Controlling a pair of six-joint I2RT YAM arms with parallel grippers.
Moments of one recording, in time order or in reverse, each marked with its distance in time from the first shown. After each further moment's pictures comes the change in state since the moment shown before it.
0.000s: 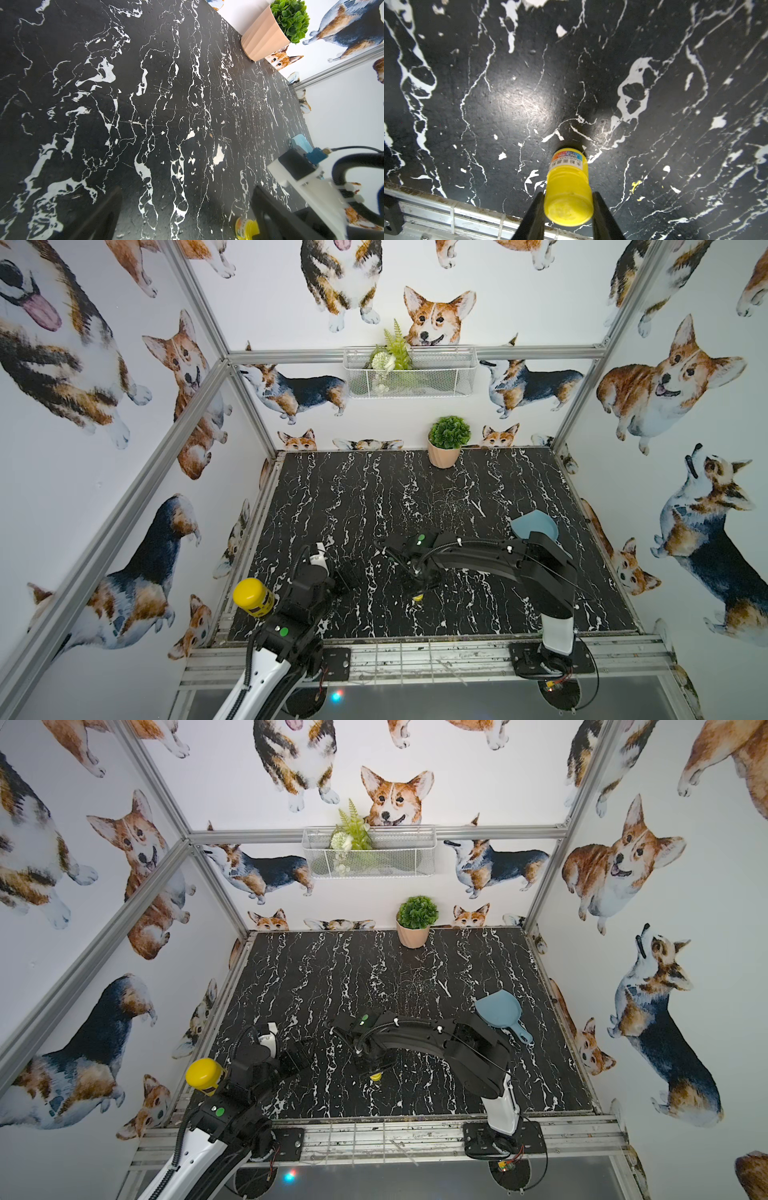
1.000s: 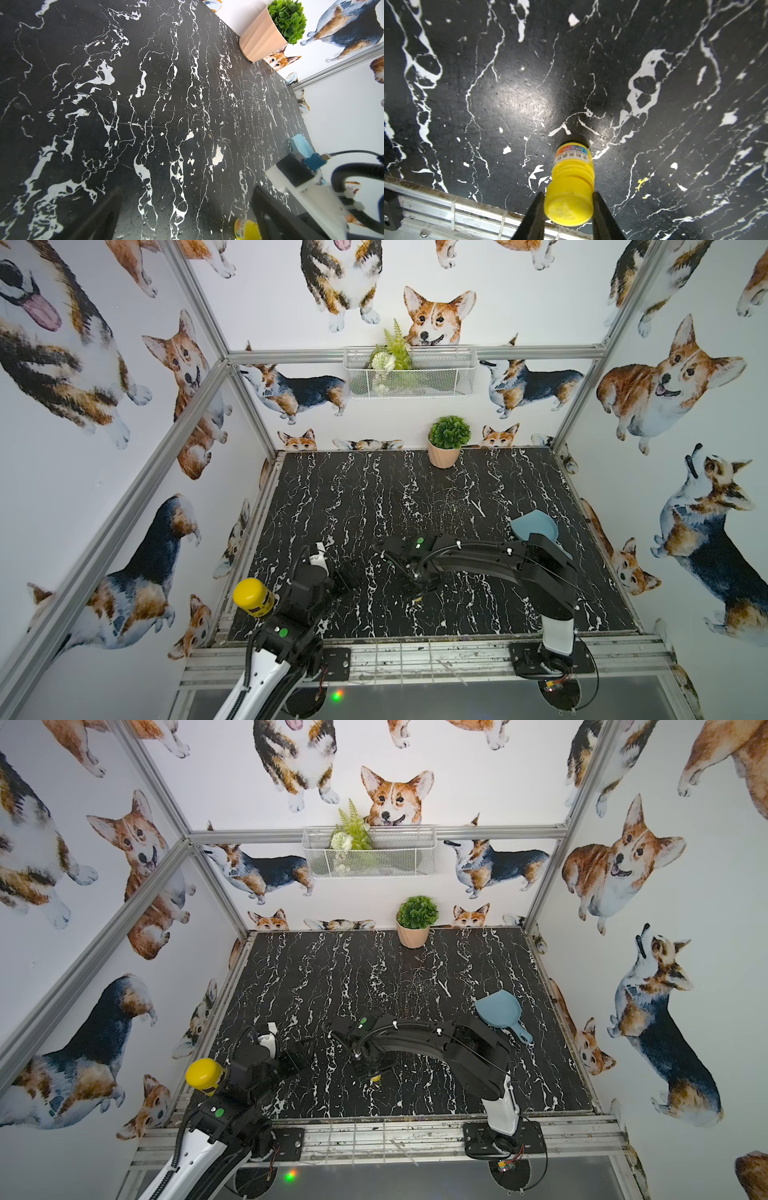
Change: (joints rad) left arm 0.000 -0.010 0.000 0.000 0.000 0.008; right arm 0.019 -0.001 -0.003 0.004 -0.005 0.002
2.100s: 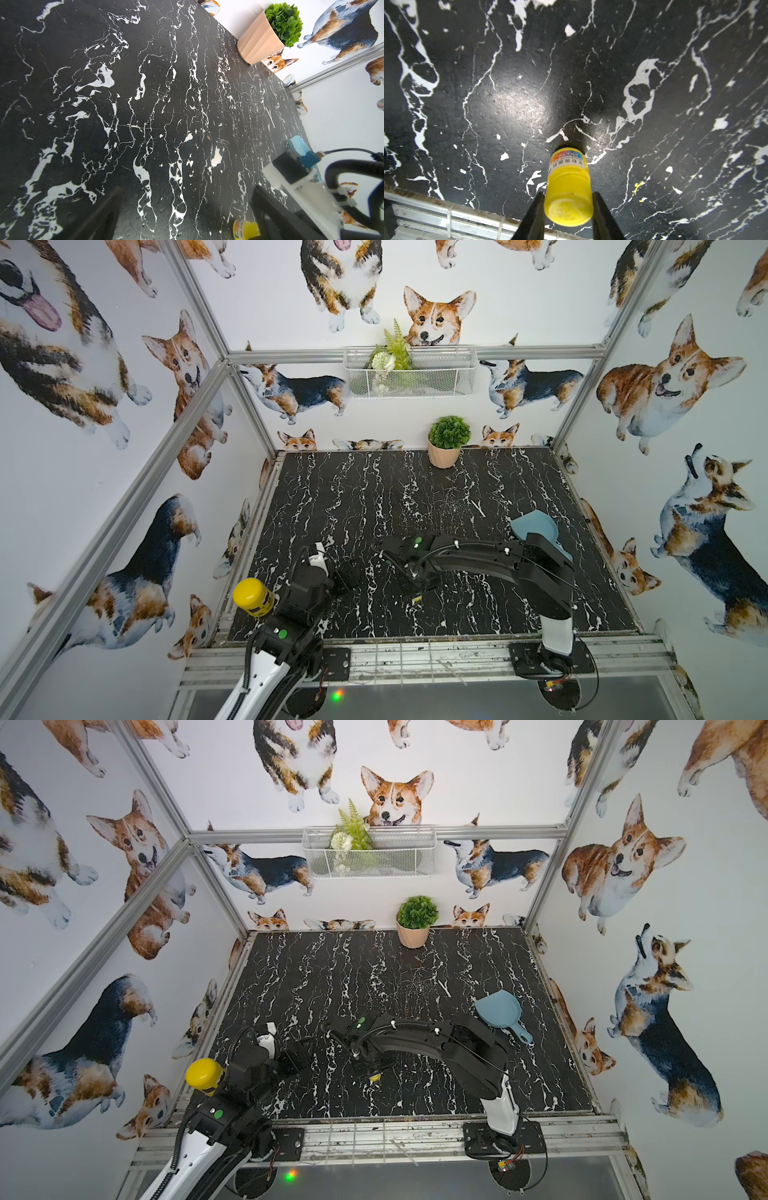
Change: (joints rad) left arm 0.000 -0.016 -0.002 0.000 -0.004 0.000; right arm 0.001 0.020 0.021 -0.010 0.025 -0.001
